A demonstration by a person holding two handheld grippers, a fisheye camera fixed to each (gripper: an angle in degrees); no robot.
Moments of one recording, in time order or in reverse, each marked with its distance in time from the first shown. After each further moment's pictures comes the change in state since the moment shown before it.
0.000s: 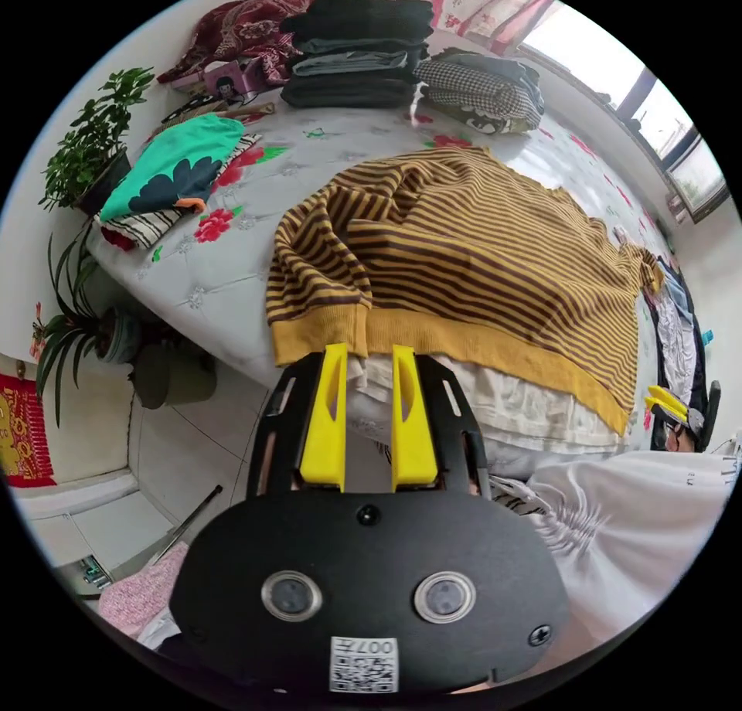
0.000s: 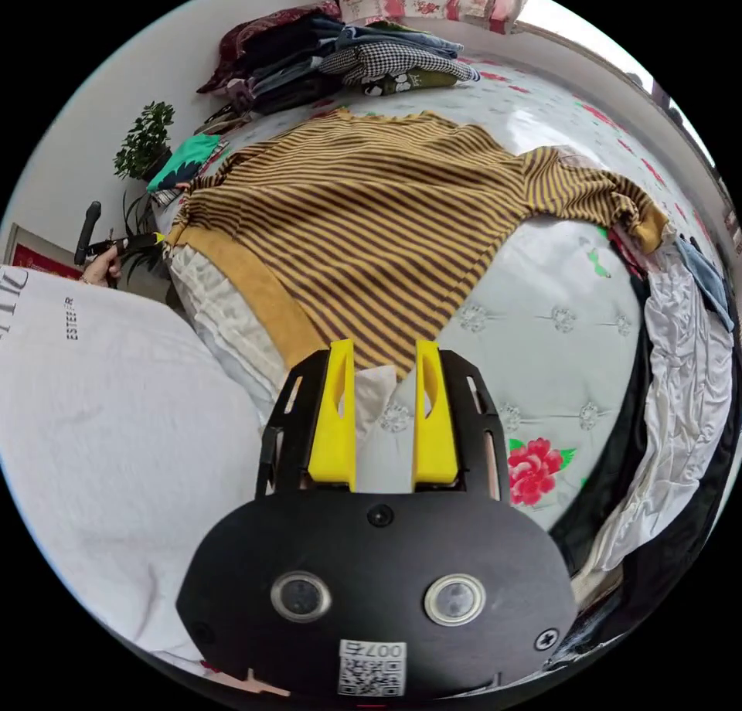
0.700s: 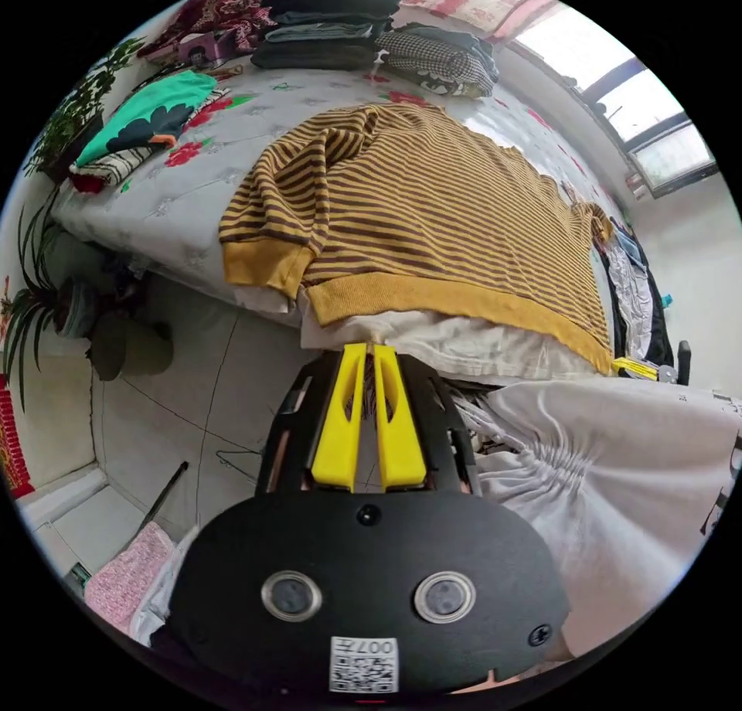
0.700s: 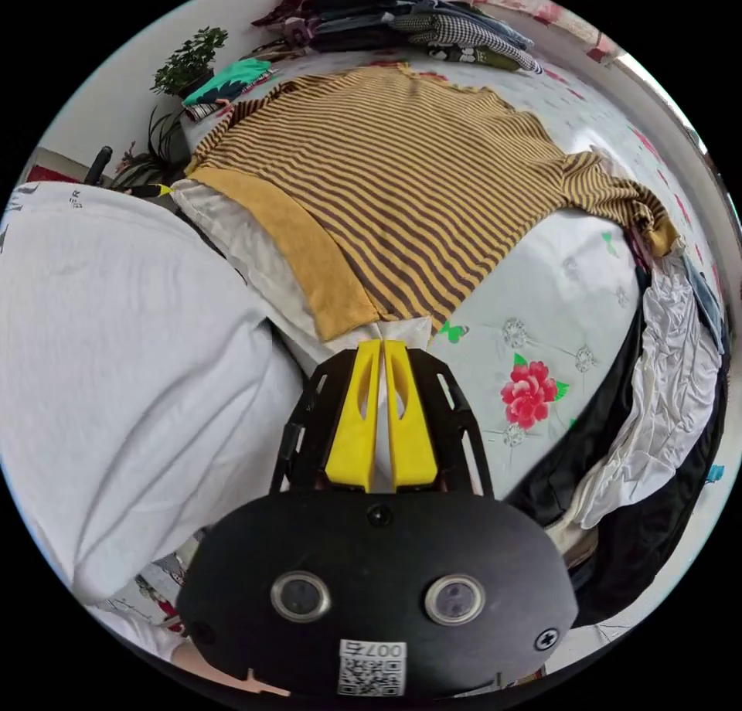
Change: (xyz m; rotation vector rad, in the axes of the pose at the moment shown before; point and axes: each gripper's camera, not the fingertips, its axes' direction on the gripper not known) left arm -0.054 0.085 0.006 -0.100 0.166 -0.031; right arm 0.004 0.075 0.008 -0.280 0.120 -0.127
